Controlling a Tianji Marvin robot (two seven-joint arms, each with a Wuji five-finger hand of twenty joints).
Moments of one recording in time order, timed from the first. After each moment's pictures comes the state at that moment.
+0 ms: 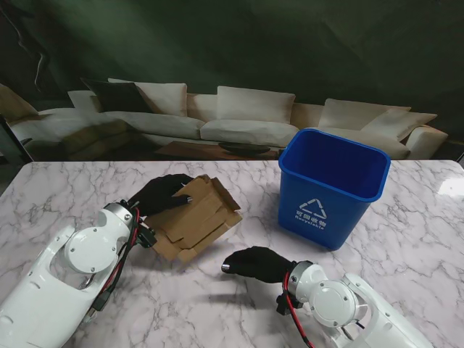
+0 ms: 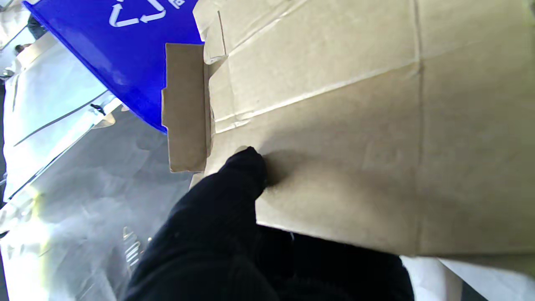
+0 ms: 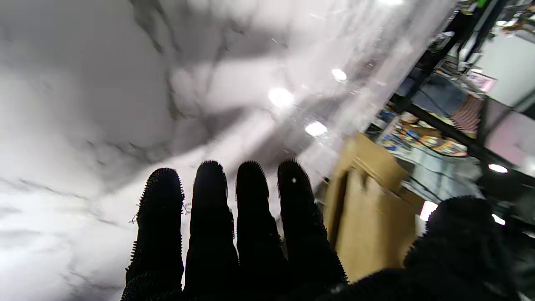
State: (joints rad) left arm 1.48 -1.08 -1.28 -1.71 0.33 -0.03 -0.22; right arm -1.58 -1.05 1.02 -1.67 -0.38 -0.03 0.29; left_hand 1.23 -0.33 0.35 -0.02 0.52 0.21 0.48 0.85 0.95 0.11 0.20 0.75 0.95 0.18 0.49 0.68 0.56 0.19 1.09 0.56; right_hand 0.42 -0.02 0.00 -0.06 0.59 0.15 0.29 0.34 0.65 0.19 0.40 0.25 0.64 0.17 0.18 0.24 0.25 0.26 1.03 0.28
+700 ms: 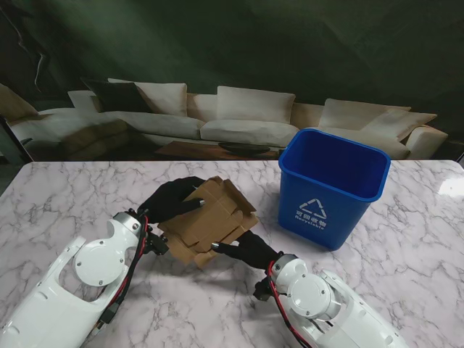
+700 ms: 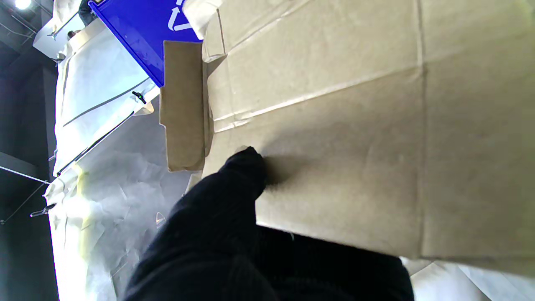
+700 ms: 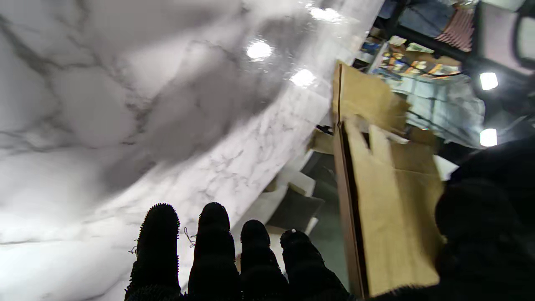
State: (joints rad) left arm 1.52 -1.10 -1.24 -1.73 0.26 -0.10 -0.15; right arm -1.48 -1.14 0.92 -1.54 -0.19 0.01 0.06; left_hand 1.23 -0.33 0.35 -0.02 0.52 0.21 0.51 0.86 0.95 0.11 0.21 0.75 0.95 0.18 0.49 0.67 0.56 0.19 1.09 0.56; right_hand 0.25 -0.22 0.40 -0.07 0.19 0.20 -0.03 0.10 0.19 0.16 0.19 0.14 0.33 0.14 0.08 0.18 -0.02 0.25 0.81 0.22
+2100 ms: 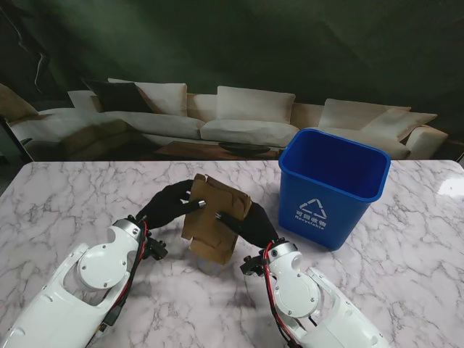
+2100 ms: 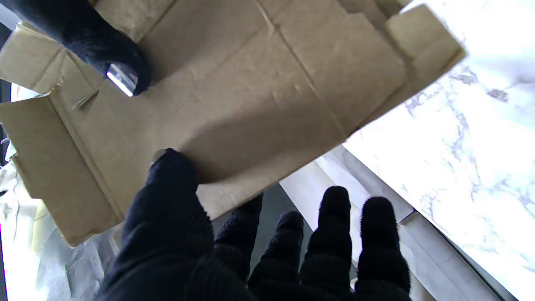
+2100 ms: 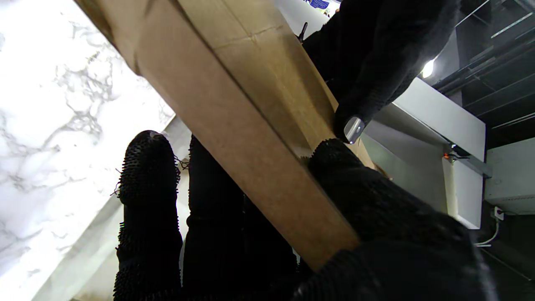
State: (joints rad) left arm 1.53 -1.11 -1.24 -1.67 0.25 -0.06 -0.11; right arm -1.49 -1.23 0.94 -1.57 -0.21 -0.11 -0.28; left_hand 1.00 -0.14 -0.05 -0.01 0.47 0.23 0.19 0.57 0.34 0.26 0.06 0.30 0.40 0.30 0.25 0.51 0.08 0.29 0.69 0.55; right_hand 0.77 -0.36 0.77 -0.21 0.47 -0.08 0.99 0.49 0.97 0.08 0.89 0.56 1.11 0.11 0.70 0.48 0.67 0.34 1.26 0.41
